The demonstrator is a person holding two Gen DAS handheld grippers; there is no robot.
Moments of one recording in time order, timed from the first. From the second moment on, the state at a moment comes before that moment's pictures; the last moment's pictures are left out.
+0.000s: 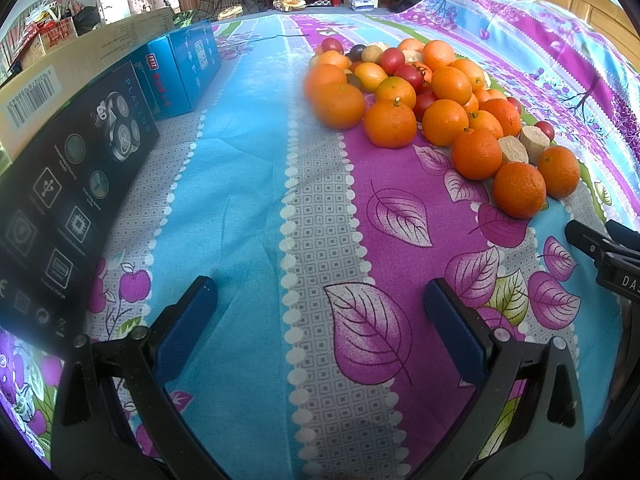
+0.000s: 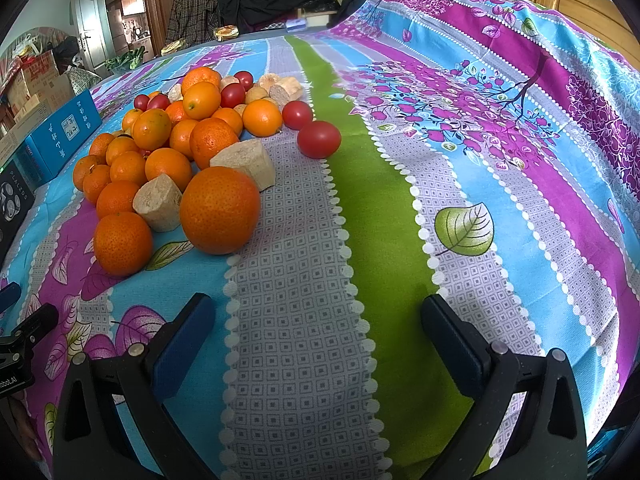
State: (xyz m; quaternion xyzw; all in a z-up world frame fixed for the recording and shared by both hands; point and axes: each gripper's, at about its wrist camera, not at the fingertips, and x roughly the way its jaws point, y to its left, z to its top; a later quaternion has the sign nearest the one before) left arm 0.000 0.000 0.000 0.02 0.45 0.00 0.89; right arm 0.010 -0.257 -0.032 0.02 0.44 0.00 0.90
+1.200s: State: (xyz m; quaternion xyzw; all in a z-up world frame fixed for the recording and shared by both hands) left arm -0.012 -0.011 0.031 0.03 0.45 -0.09 0.89; right arm 0.000 -0.259 -0.021 0.03 0.44 0.03 0.90
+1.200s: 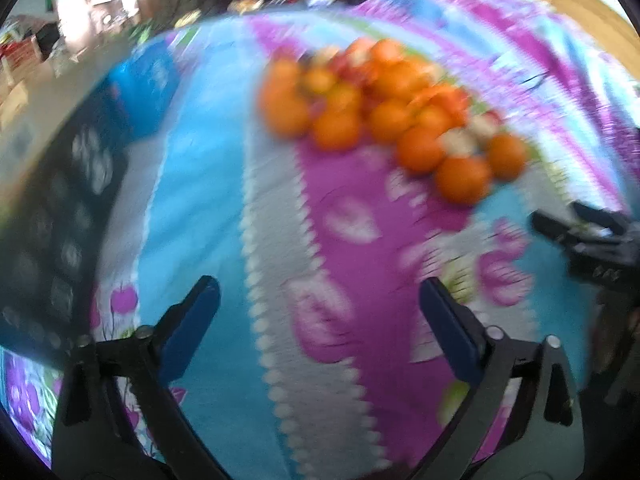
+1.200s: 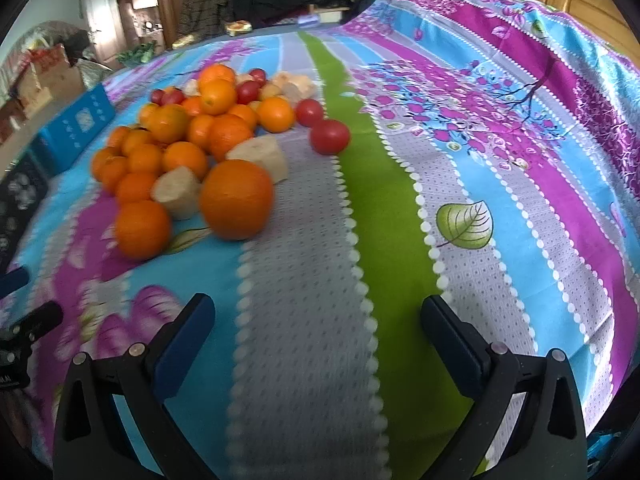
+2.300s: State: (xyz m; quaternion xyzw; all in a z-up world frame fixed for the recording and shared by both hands) left arm 0.022 -0.076 0.032 -0.03 0.46 -0.19 0.87; right arm 0.014 -0.304 0.026 0.11 0.40 0.17 0.89
